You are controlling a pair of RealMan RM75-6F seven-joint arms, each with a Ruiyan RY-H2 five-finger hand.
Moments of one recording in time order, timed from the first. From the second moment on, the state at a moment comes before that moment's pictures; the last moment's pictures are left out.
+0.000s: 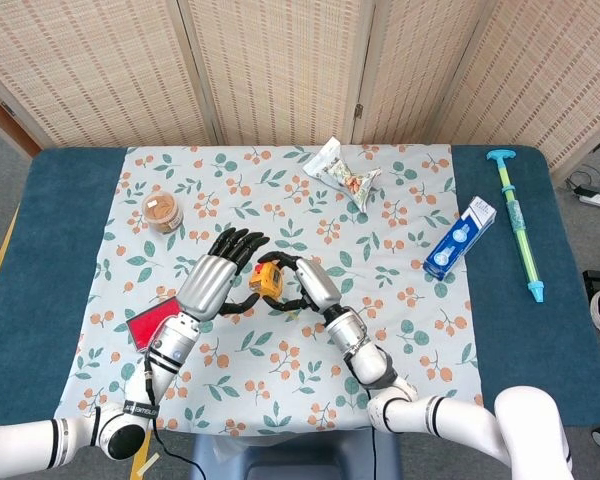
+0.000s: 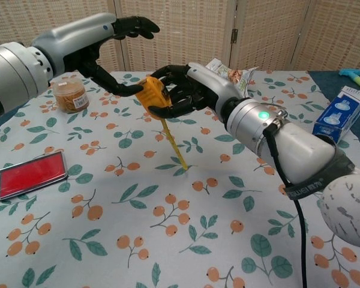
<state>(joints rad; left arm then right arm) -0.73 -1.53 -0.29 -1.71 1.22 1.12 0.29 0.83 -1.93 0.34 -1.17 -1.31 0.97 0.48</state>
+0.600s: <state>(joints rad) -0.74 -1.54 -0.28 -1.65 1.19 1.14 0.30 0.82 -1.93 0.33 -1.18 -1.31 0.98 0.48</state>
